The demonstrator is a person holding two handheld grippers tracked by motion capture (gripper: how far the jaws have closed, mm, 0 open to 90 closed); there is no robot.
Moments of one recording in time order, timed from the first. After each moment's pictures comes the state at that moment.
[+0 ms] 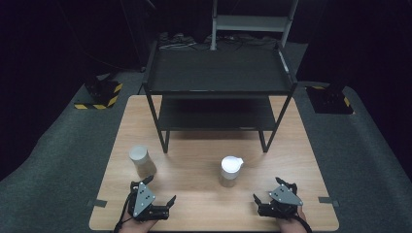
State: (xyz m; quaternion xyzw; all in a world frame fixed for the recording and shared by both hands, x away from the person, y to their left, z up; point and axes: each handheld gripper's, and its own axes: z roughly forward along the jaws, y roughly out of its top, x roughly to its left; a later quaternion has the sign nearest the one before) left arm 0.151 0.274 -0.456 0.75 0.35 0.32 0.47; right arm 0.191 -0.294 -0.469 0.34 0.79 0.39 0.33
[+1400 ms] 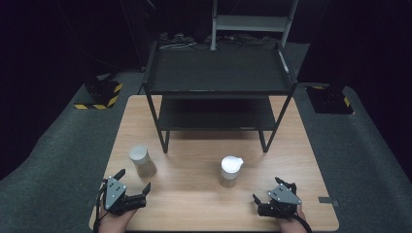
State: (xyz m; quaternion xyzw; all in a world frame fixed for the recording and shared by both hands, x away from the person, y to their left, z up) left arm 0.150 0.314 -0.458 0.68 0.43 0.36 0.46; right arm 0.193 -0.292 -0.468 0.34 0.80 0.38 0.32
